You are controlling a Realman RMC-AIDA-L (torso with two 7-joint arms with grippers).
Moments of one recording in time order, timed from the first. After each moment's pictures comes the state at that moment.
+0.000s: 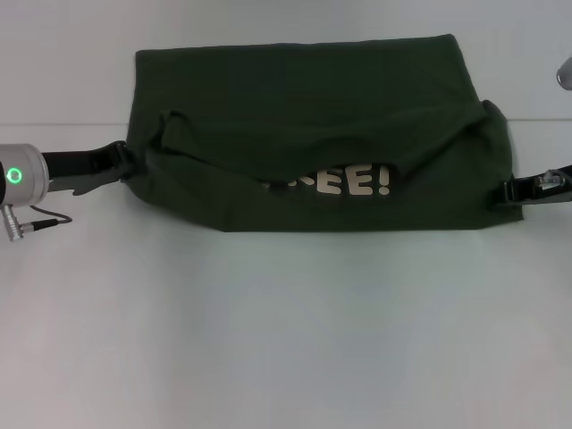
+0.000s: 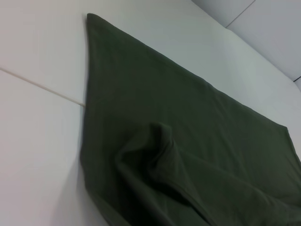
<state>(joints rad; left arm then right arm) -0.69 -1.99 0.74 0.59 2.15 0.95 -2.45 0.87 1.97 -0.84 -0.51 -2.67 -0.87 2.55</state>
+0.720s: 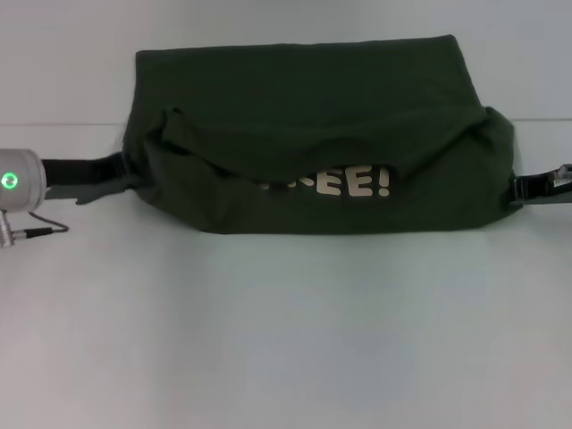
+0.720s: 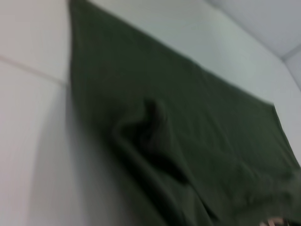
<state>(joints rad) -0.69 -1.97 0.76 0.60 2.17 1.06 -2.46 0.84 1.95 -0.83 -0.59 -2.64 -1.01 2.56</state>
